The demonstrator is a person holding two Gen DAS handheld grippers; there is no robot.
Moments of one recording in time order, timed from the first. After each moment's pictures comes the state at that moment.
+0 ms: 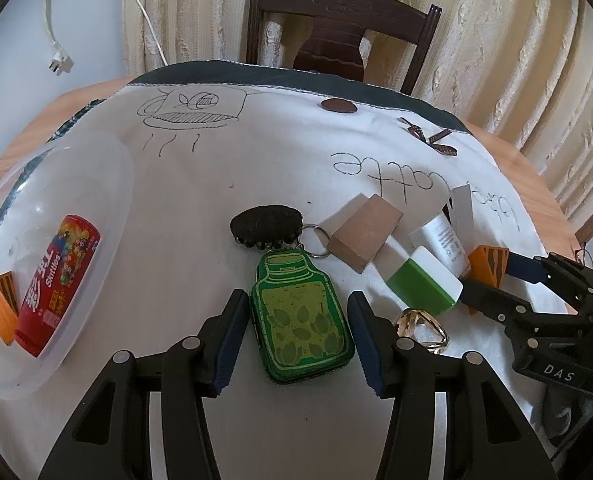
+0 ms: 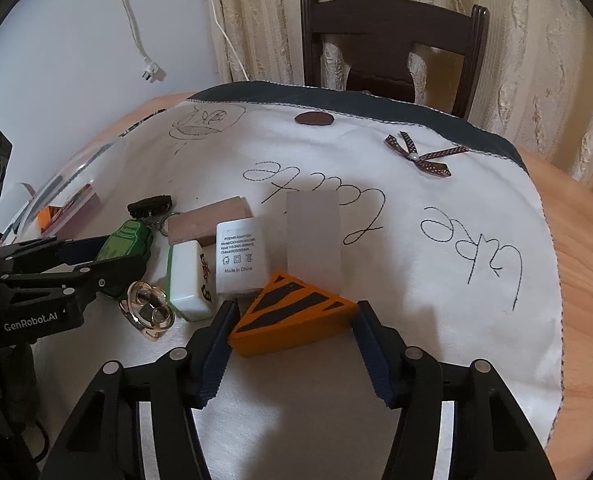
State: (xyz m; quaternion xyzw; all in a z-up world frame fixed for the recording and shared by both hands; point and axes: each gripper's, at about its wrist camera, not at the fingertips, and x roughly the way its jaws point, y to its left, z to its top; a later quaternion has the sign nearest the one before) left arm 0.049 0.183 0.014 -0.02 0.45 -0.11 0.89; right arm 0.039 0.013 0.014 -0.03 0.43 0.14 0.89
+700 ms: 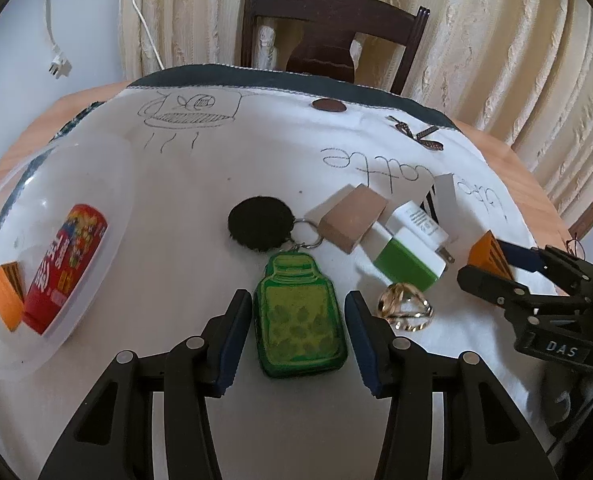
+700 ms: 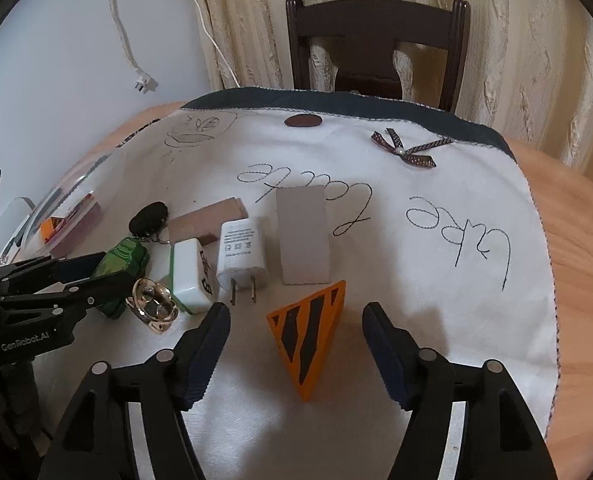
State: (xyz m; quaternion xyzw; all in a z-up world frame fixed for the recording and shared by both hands) left arm 0.032 0.186 0.018 -0.02 0.44 -0.12 0.89; right arm 0.030 0.005 0.019 -0.01 0.42 0.13 0.90
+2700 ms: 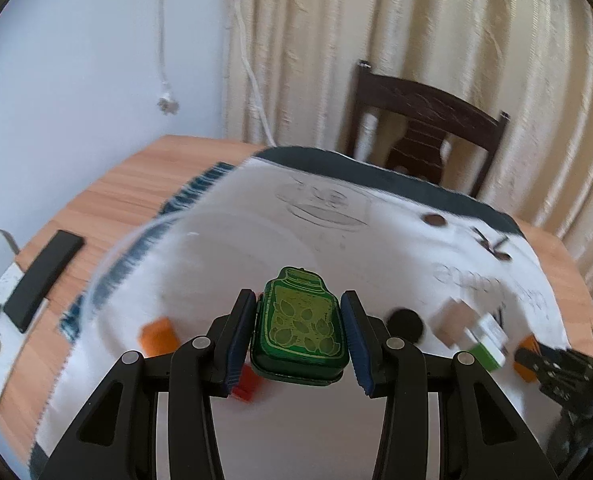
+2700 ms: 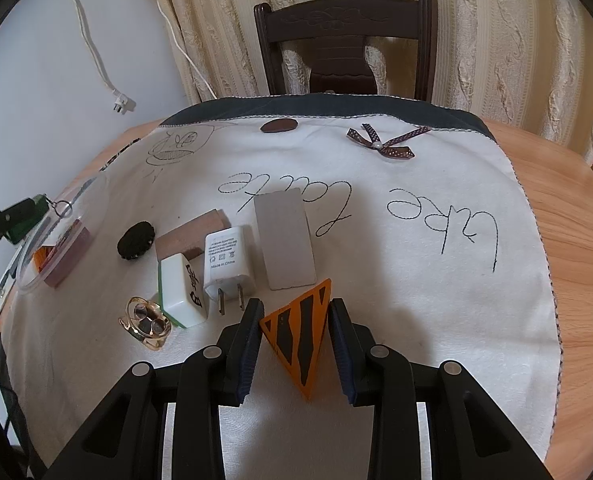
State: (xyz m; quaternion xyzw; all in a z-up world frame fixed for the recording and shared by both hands) left arm 0.025 0.296 0.090 -0.06 0.34 0.02 0.94; right arm 0.031 -0.002 0.017 0.04 0.42 0.10 0.90
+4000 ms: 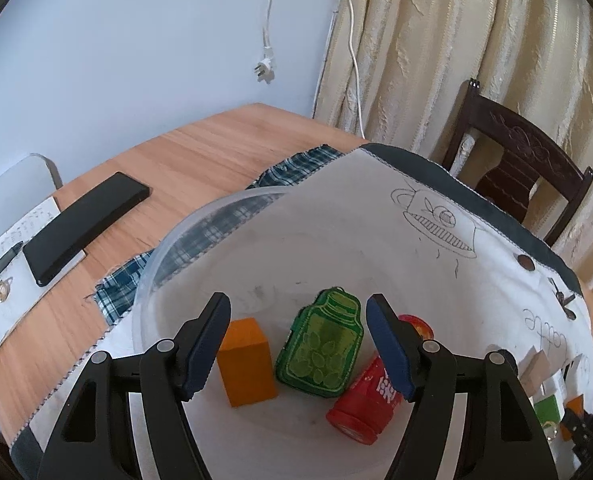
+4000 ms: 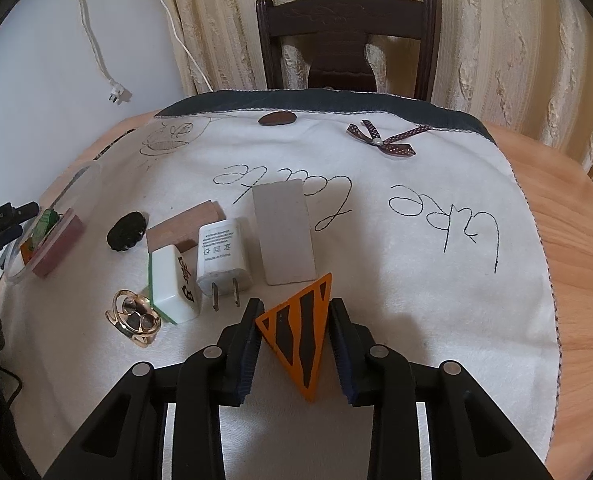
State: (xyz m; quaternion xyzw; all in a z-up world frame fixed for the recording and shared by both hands) left arm 0.042 0.367 0.044 -0.14 0.35 0.13 0.92; right arm 0.034 0.006 0.010 0.02 0.43 0.08 0.90
